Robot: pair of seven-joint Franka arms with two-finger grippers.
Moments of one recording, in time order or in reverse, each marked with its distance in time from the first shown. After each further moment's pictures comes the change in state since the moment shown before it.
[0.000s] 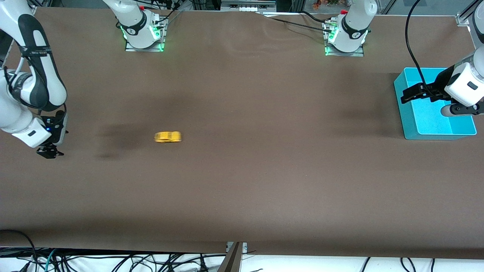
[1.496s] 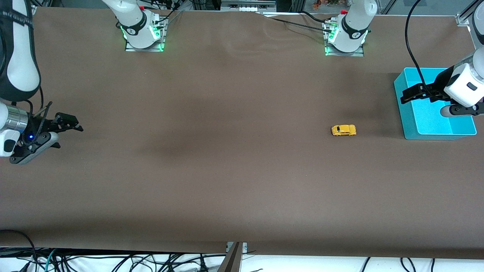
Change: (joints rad) left arm 0.000 0.006 0.000 0.000 0.000 0.000 0.000; right arm 0.173 -0.054 0.022 0.407 0.182 -0.671 1.240
